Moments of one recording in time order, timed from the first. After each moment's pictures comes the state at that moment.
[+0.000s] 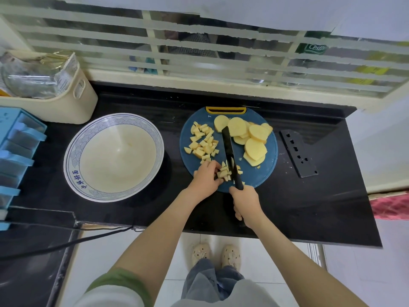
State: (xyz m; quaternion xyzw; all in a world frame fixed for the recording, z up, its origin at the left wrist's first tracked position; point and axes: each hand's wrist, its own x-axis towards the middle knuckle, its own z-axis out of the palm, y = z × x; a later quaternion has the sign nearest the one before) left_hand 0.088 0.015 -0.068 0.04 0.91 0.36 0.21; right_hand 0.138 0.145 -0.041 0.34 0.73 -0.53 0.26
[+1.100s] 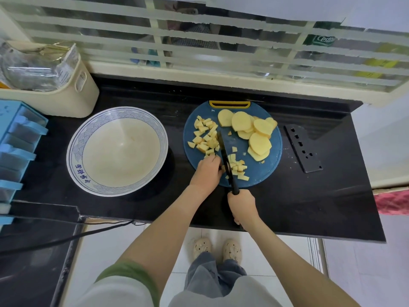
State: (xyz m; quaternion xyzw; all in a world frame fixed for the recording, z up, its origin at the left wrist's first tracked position) left_hand 0.089 0.011 -0.076 0.11 0.95 0.29 0.08; right_hand 0.154 0.130 -0.053 0.31 0.80 -0.42 0.30
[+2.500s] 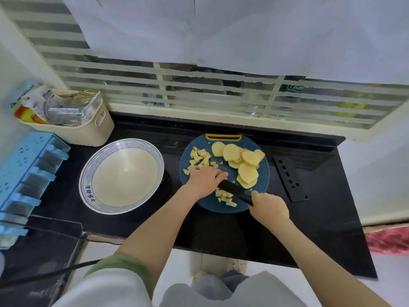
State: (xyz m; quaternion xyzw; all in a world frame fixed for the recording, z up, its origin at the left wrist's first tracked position) left_hand 0.050 0.027 -0.010 0.10 0.96 0.20 0.19; right_hand 0.108 0.231 0.001 -0.09 0.98 0.02 0.18
